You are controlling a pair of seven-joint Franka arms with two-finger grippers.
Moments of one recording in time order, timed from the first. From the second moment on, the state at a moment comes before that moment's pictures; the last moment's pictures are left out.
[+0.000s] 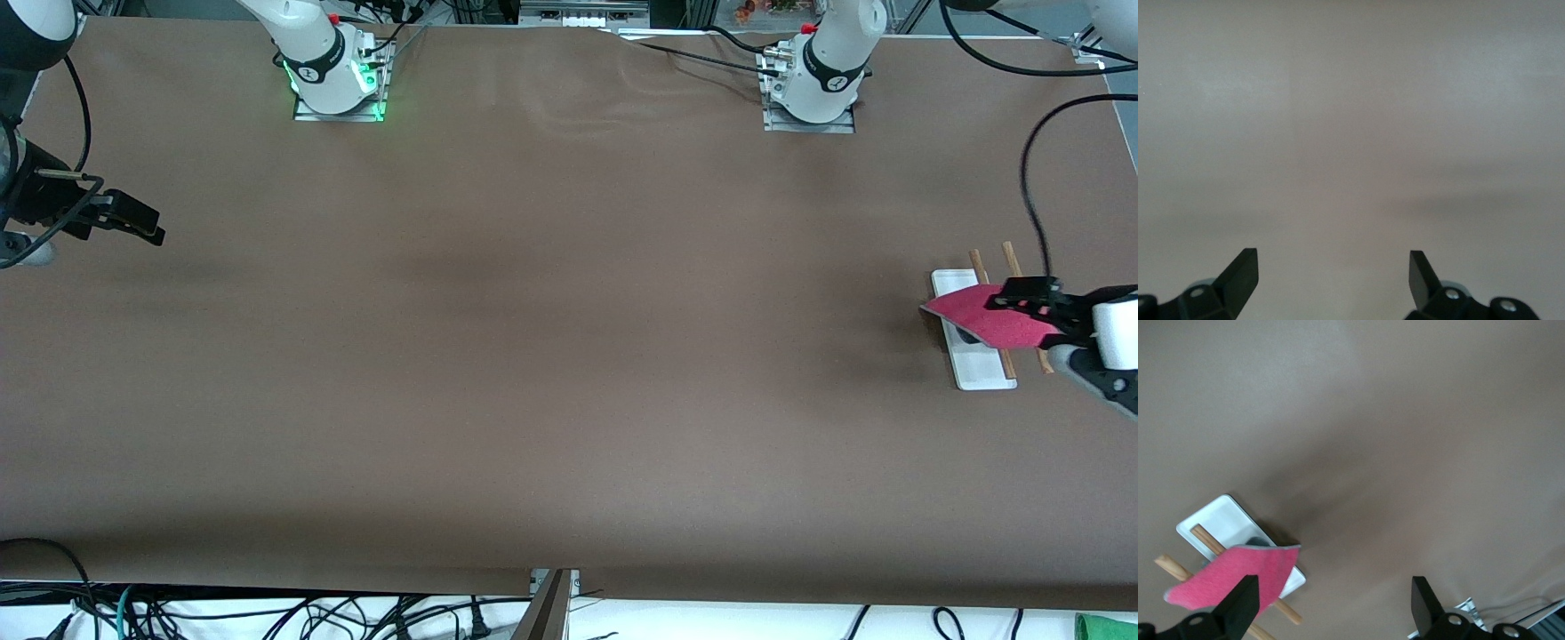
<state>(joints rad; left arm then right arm) 0.06 0.61 0.05 -0.95 -0.07 1.25 0.59 0.03 0.02 -0.06 -1.69 -0.01 1.68 0.03</state>
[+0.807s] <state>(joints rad) -0.05 0.08 0.04 -1.73 0.00 1.90 0.15 0.03 0.02 -0.06 -1.69 -0.01 1.68 0.03</state>
